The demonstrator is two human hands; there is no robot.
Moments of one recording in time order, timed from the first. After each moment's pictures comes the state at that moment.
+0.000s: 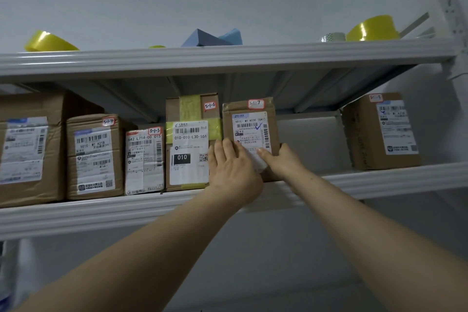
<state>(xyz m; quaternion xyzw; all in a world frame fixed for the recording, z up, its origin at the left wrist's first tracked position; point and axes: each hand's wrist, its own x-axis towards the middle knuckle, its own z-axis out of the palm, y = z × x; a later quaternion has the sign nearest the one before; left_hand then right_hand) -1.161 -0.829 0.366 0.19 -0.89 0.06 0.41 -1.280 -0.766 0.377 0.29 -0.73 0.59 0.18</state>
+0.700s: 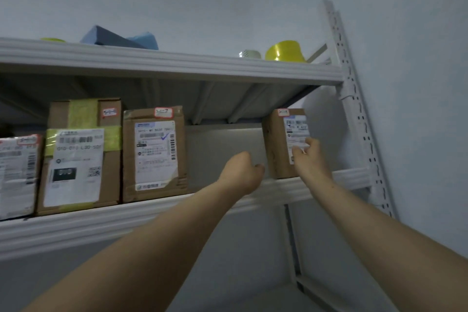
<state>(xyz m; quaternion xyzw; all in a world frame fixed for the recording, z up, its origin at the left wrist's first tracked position) -1.245 -0.689 0.378 -0.02 -0.93 -0.18 0.31 -1.340 -0.564 0.362 0.13 -0.70 0.61 0.35</state>
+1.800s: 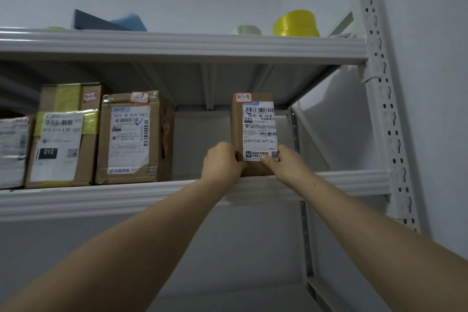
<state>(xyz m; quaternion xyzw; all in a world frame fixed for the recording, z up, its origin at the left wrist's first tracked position) -1.311 -0.668 0.372 0.14 -0.87 -0.19 0.43 -1.404 -0.557 0.363 0.32 -0.81 0.43 0.24</state>
